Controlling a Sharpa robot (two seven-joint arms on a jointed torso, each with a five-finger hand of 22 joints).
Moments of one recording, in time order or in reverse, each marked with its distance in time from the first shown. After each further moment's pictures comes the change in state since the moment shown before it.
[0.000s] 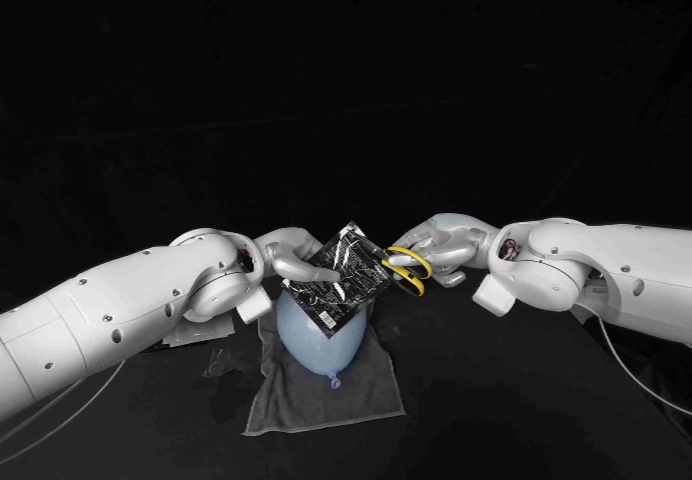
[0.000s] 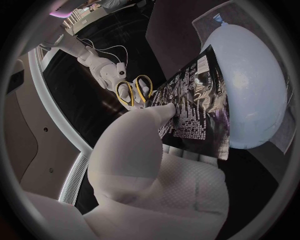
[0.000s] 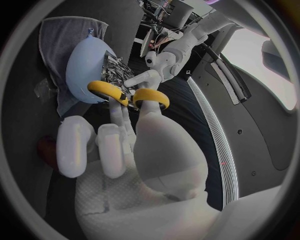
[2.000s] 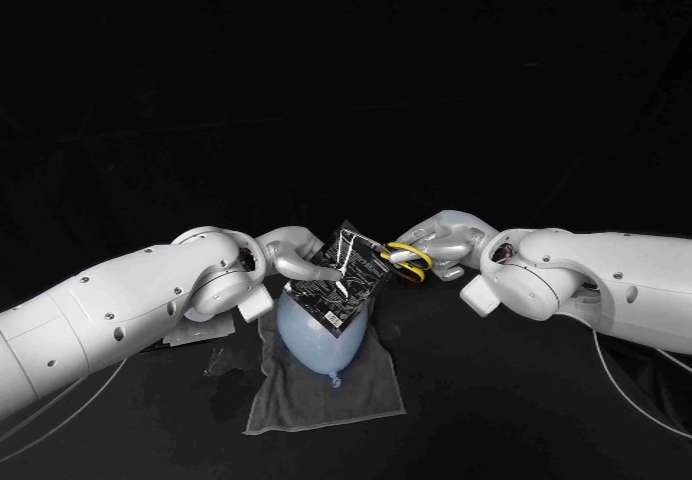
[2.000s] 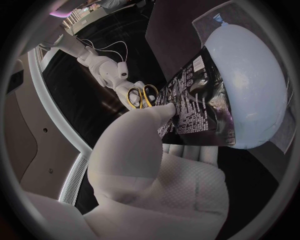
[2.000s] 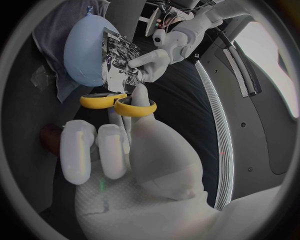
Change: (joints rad) left arm 0.002 0.003 0.001 0.001 -0.001 0.000 -0.007; left_hand 0.000 -0.002 0.000 0.000 0.000 -0.002 -0.004 0.006 0.000 0.006 0.002 0.000 0.000 0.000 0.000 0.000 0.002 0.000 0.000 0.000 0.000 0.000; right arm -0.010 0.019 -0.017 0.036 0.058 -0.271 -0.032; right_hand 0.054 0.158 -0.077 -0.253 0.000 0.266 -0.056 -0.079 -0.147 0.034 0.035 -0.028 -0.026 -0.006 -0.050 -0.008 0.001 -0.008 0.024 -0.050 0.081 0.000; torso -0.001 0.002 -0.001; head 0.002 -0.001
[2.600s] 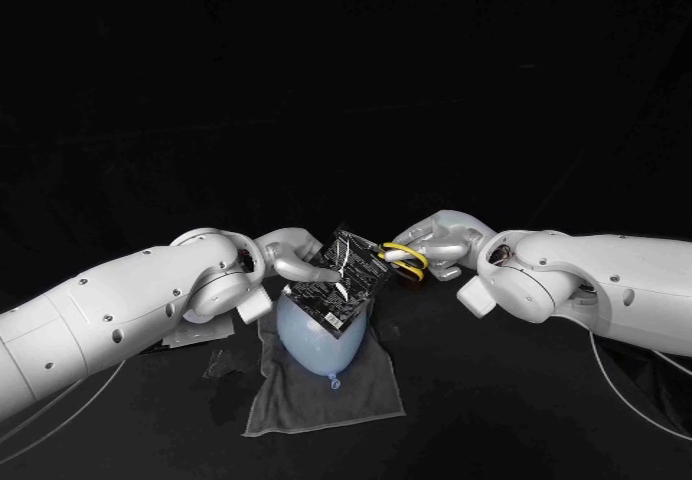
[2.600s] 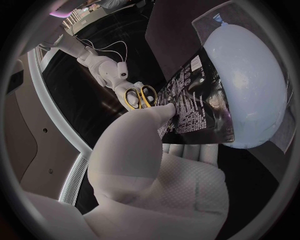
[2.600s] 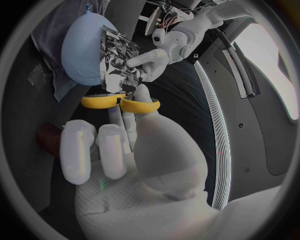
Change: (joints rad) left arm 0.000 -0.001 0.000 0.001 -0.002 0.001 -0.001; left_hand -0.004 0.004 0.000 0.000 -0.001 0.000 0.002 0.000 0.000 0.000 0.000 0.000 0.000 0.000 0.000 0.000 0.000 0.000 0.000 0.000 0.000 0.000; right arm -0.002 0.004 0.000 0.009 -0.006 -0.028 0.022; right_hand -0.148 -0.129 0.312 0.002 0.000 0.010 0.001 -0.021 0.052 -0.001 -0.001 0.018 0.095 0.003 -0.003 0.000 -0.001 -0.001 -0.001 0.000 0.000 0.000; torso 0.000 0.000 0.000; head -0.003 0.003
